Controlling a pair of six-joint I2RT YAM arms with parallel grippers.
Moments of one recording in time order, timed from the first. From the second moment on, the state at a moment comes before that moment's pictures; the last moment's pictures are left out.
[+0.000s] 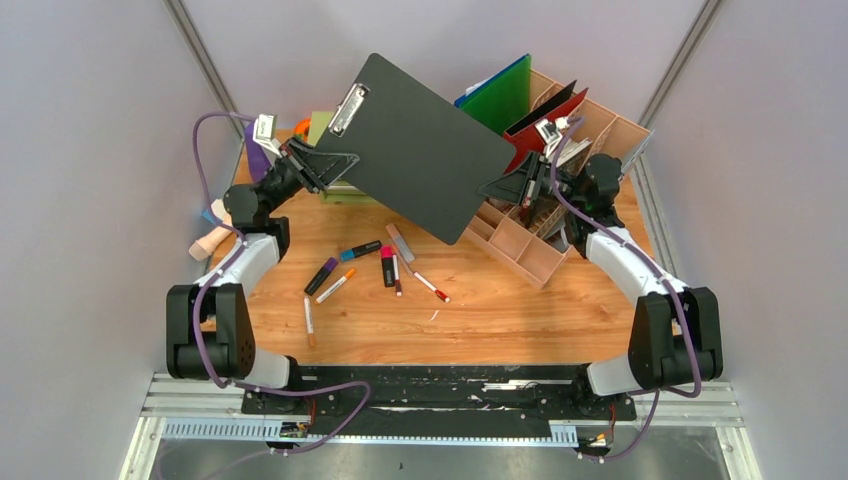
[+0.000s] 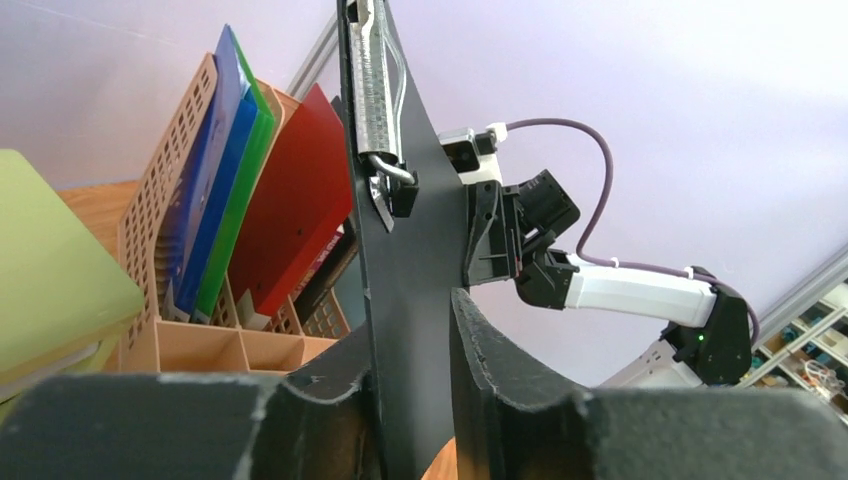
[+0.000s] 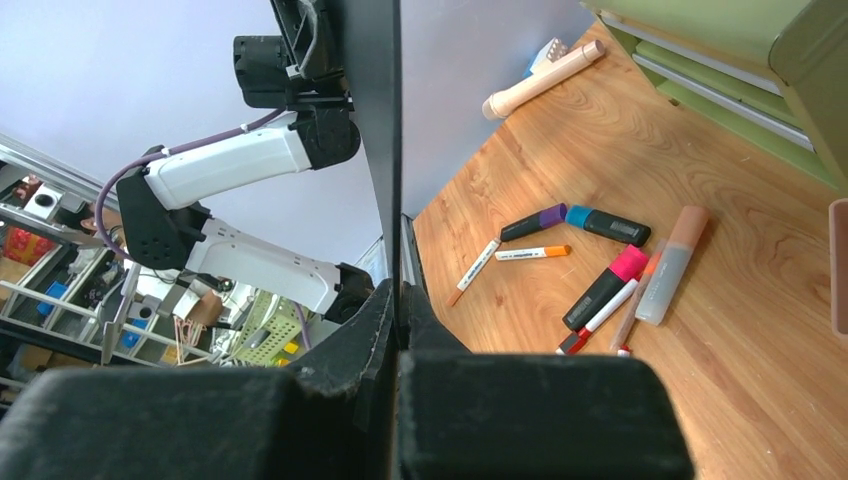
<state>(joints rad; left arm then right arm) 0.01 1.43 0.83 1.33 0.93 -1.31 0.15 1.43 0.94 0.71 -1.11 1.03</state>
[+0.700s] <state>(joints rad) -0.05 1.32 1.00 0.86 0.97 -1.04 0.05 1.29 0.97 0.38 -1.00 0.71</state>
